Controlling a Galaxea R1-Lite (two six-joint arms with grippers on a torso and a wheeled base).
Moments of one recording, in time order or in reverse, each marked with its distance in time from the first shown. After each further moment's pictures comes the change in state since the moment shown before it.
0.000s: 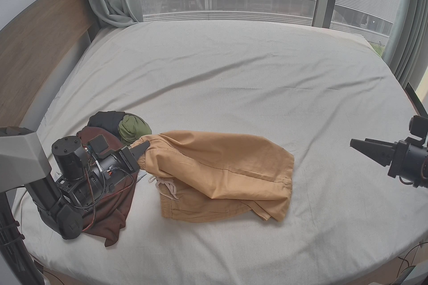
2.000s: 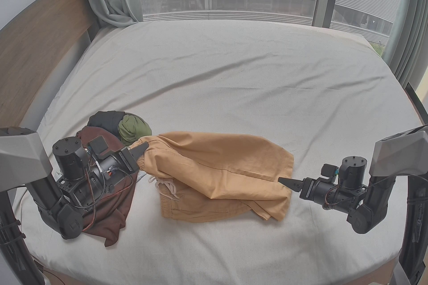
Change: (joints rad) left arm 0.011 0.015 -0.002 0.000 0.004 0.007; right arm 0.034 1.138 0.028 -1.003 -0.012 0.221
